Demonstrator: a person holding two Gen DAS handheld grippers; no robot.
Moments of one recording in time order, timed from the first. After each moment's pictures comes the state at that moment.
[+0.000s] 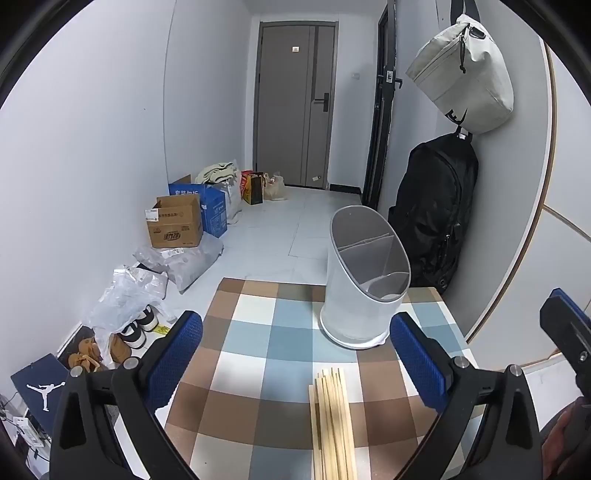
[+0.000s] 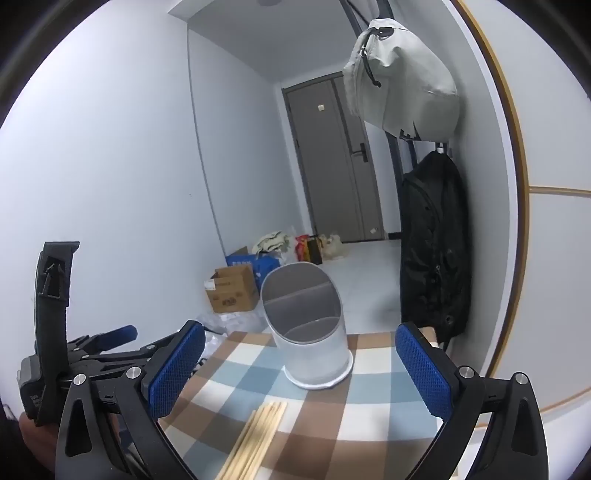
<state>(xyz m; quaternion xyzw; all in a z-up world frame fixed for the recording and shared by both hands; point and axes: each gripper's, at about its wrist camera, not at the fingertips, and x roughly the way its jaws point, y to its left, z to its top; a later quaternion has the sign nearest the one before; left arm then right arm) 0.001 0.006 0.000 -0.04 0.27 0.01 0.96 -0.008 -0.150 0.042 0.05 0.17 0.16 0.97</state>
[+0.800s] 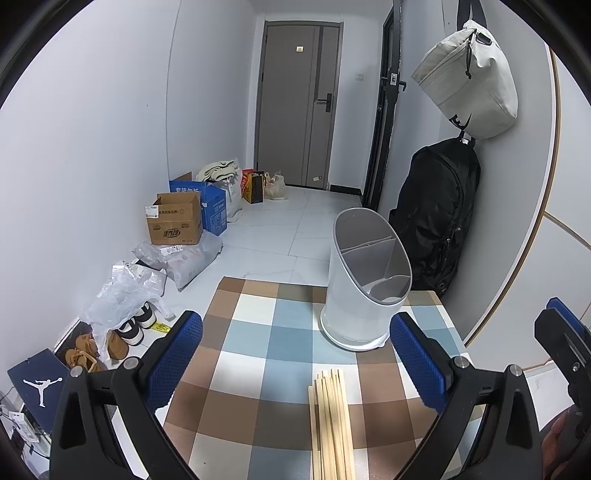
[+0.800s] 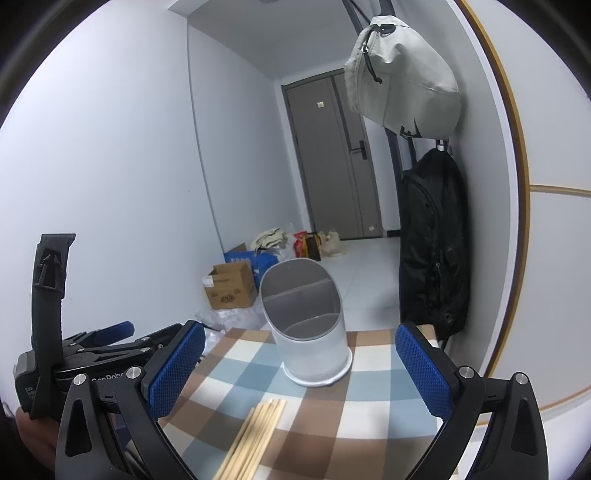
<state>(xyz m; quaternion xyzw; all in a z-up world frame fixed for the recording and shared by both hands) 0.004 0.008 -0.002 -0.05 0.27 0.01 0.96 -0.006 -0.148 0.041 0.05 0.17 0.15 0.97</state>
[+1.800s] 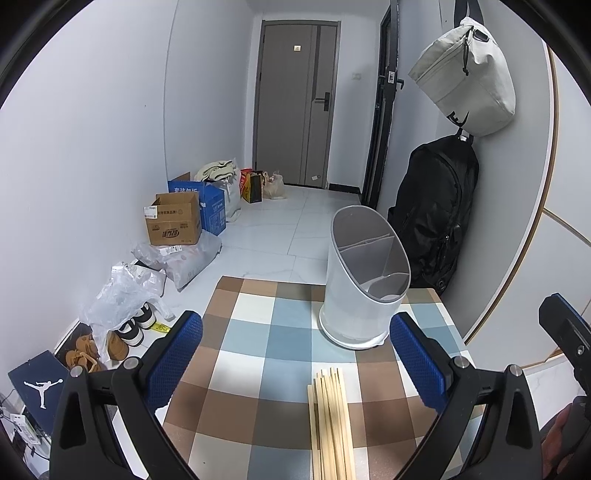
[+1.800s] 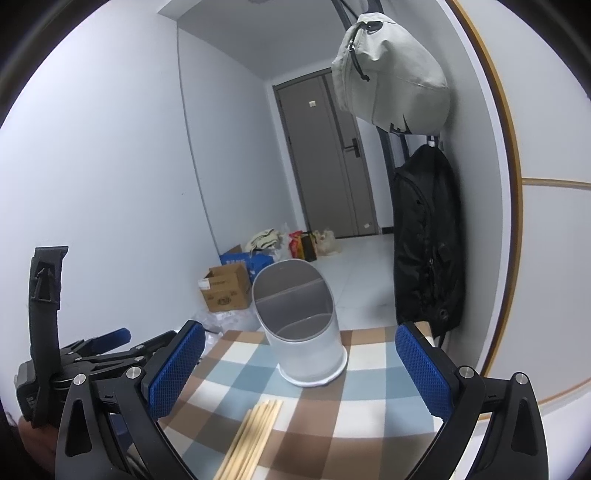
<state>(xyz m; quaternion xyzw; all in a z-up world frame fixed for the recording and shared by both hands) 0.002 0.008 -0.002 -0.05 0.28 0.01 0.96 -0.004 -0.154 0.043 0.07 0.18 0.14 0.97</state>
